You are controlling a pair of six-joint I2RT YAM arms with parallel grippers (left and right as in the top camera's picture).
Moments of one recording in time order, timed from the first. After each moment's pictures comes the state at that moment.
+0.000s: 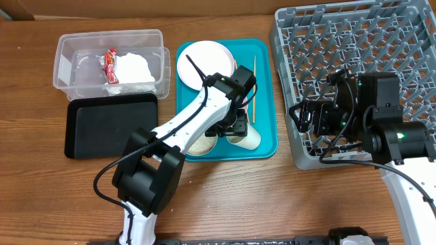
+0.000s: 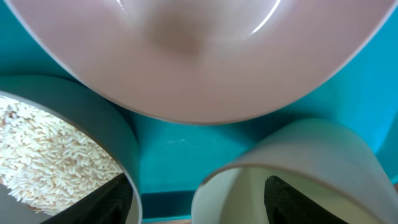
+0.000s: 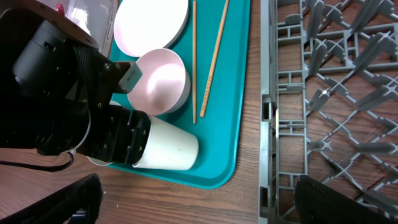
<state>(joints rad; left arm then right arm) -0.61 2.05 1.60 -1.09 0.05 -0.61 0.08 1.19 1.18 -0.93 -0.38 0.15</state>
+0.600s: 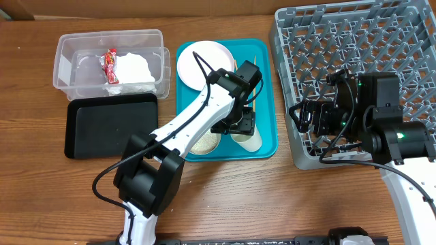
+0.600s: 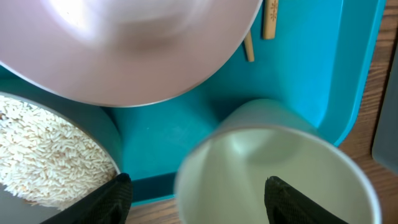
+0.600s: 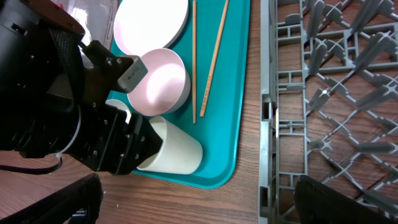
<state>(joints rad) -0.63 2.05 1.68 -1.15 0.12 -0.52 0.08 1.19 1.18 -0.93 -0.38 0.15</state>
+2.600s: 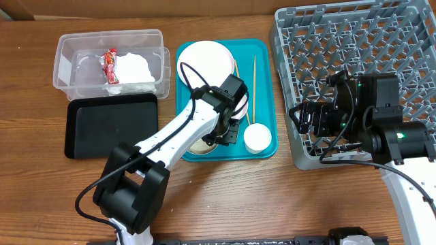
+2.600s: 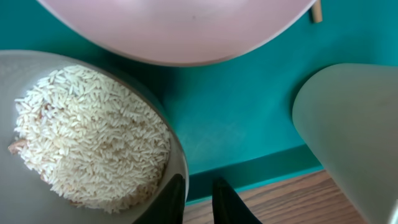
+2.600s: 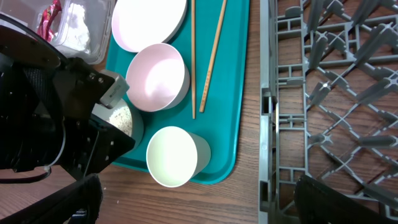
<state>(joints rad) -0.60 1.90 1.40 -0.99 0.05 -0.40 0.08 1.19 1.18 -0.95 -0.38 0.15</state>
